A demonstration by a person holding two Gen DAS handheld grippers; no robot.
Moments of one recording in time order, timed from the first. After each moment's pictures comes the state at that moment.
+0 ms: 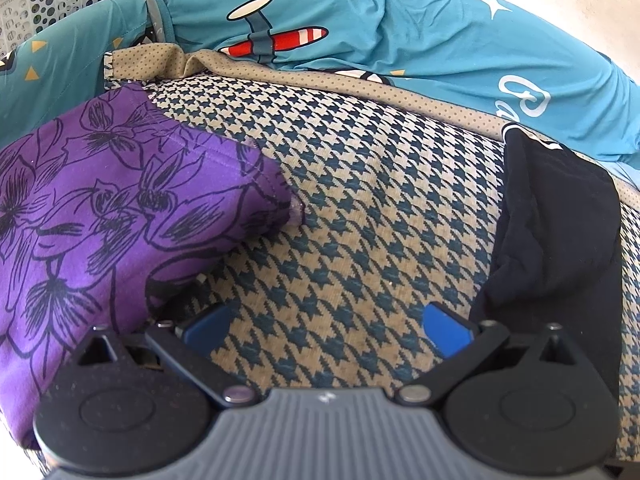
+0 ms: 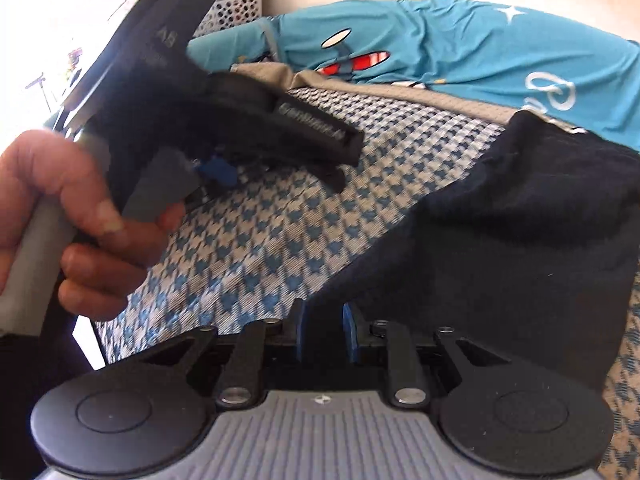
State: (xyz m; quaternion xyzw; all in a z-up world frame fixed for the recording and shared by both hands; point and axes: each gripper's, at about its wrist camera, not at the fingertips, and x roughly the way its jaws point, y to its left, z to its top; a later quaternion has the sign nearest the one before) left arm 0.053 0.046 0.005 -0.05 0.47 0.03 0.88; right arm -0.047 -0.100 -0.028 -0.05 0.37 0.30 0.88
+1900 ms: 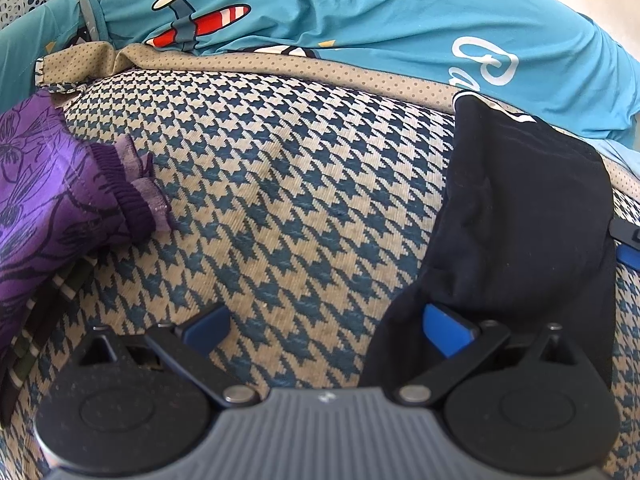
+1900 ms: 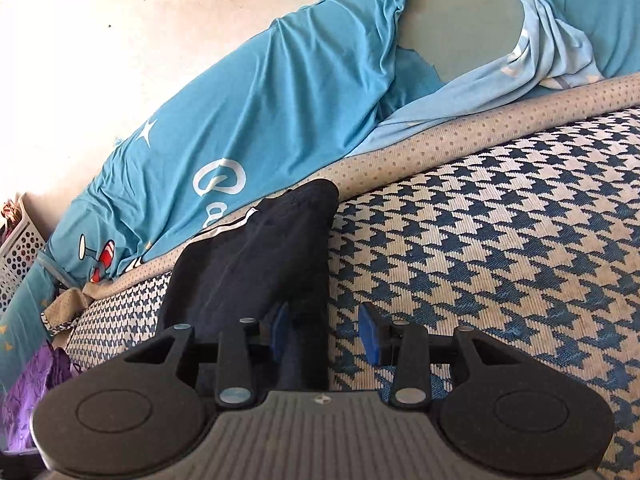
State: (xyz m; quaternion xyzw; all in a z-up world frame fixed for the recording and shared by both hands) left arm 0.096 -0.028 -0.028 -0.04 0.48 0.01 0.88; right arm 0.100 -0.316 -0.027 0.24 0.33 0.05 0.91
